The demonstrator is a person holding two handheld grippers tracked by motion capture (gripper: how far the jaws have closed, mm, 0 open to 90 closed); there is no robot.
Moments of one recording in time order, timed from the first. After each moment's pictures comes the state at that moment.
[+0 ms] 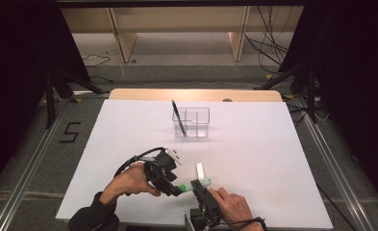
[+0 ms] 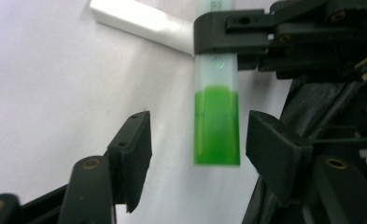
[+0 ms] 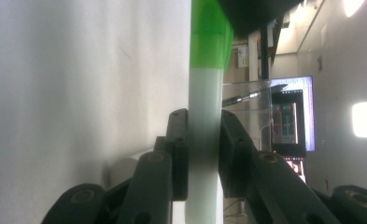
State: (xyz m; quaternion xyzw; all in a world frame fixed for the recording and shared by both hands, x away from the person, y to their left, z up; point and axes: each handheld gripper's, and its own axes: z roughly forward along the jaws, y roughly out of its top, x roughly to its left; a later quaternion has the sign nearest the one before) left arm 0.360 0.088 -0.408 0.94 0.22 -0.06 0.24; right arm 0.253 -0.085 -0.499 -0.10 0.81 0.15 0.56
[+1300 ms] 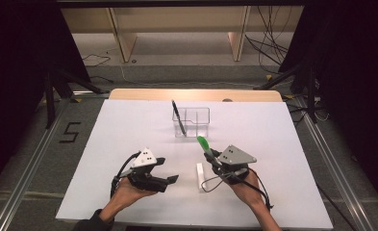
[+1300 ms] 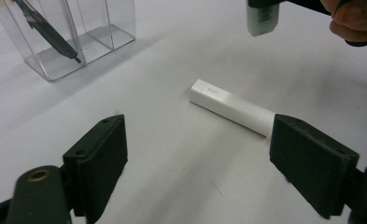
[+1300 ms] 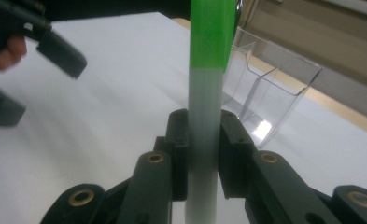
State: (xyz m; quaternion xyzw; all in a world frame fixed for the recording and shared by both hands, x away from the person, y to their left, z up) left arm 0.343 0.135 -0.452 0.82 0.30 0.11 0.48; right arm 0.347 -0.153 -0.430 0.28 0.80 0.47 0.26
